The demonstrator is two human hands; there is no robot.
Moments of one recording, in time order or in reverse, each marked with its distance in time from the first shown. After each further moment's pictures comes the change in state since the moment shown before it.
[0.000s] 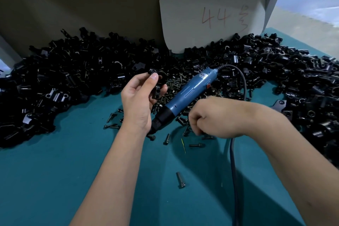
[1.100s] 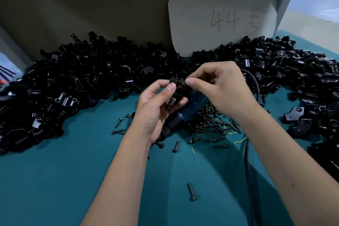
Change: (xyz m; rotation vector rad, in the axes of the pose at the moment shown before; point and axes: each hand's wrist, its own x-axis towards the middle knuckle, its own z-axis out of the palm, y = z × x) left_hand -0.005 0.013 -0.003 -0.038 -0.362 -0.169; right_hand 0.057 0.023 0.001 0.603 0.845 -0.316
